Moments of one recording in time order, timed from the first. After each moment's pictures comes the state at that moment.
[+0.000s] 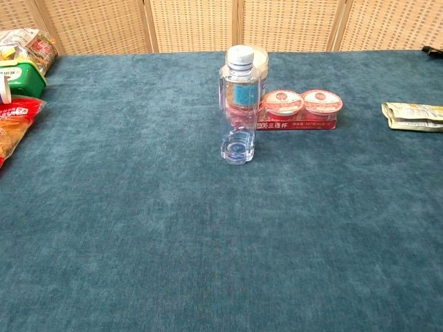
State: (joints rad) left arm -0.10 -0.93 0.08 -1.96 1.70 1.45 -0.18; right arm 0.20 -1.11 0.13 -1.79 -1.36 1.38 -0.15
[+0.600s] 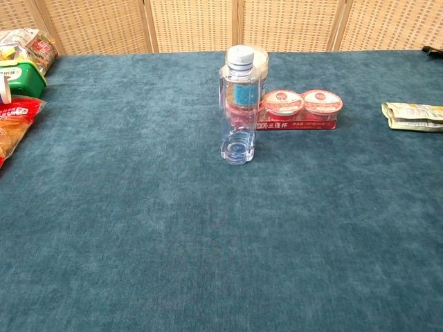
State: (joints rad) left arm -0.10 -0.93 0.09 -1.96 1.69 1.44 -0.19; right arm 0.29 -1.15 0.13 -1.75 -1.48 1.27 0.21
